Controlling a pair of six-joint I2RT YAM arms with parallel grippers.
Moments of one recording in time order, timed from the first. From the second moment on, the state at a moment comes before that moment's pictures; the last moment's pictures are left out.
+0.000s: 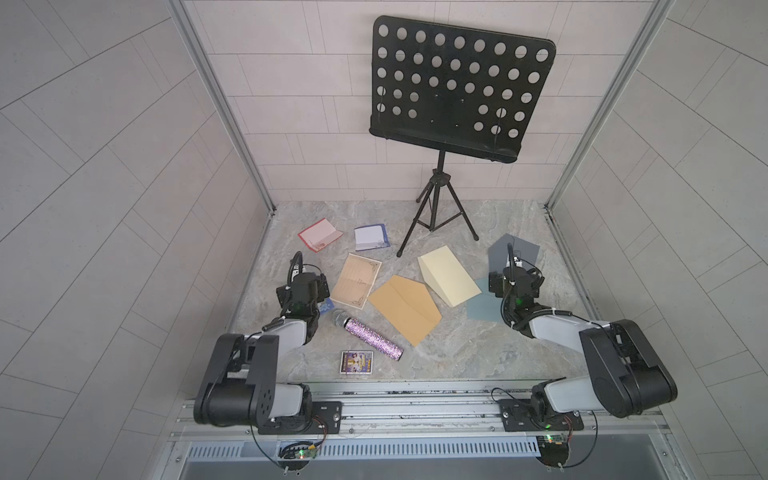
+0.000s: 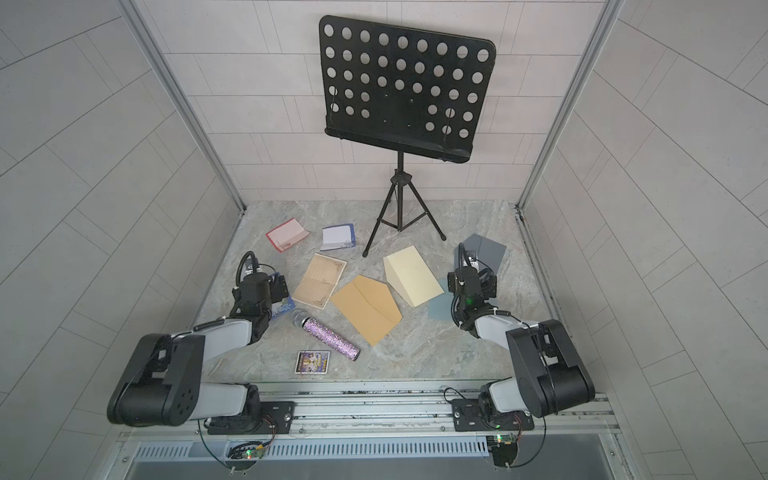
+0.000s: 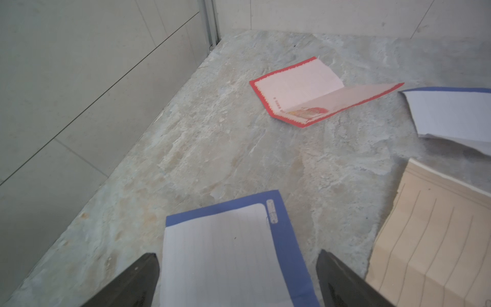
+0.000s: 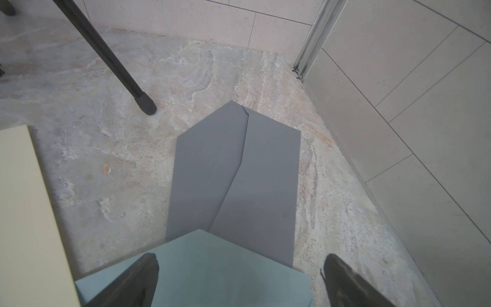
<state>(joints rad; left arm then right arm) -0.04 1.43 0.38 0.52 -0.40 -0.12 0.16 1.41 0.47 0.42 0.50 0.04</state>
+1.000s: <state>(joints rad) -0.04 1.54 0.41 0.66 -0.33 -0.08 0.03 1.55 0.40 0.74 0.27 0.00</state>
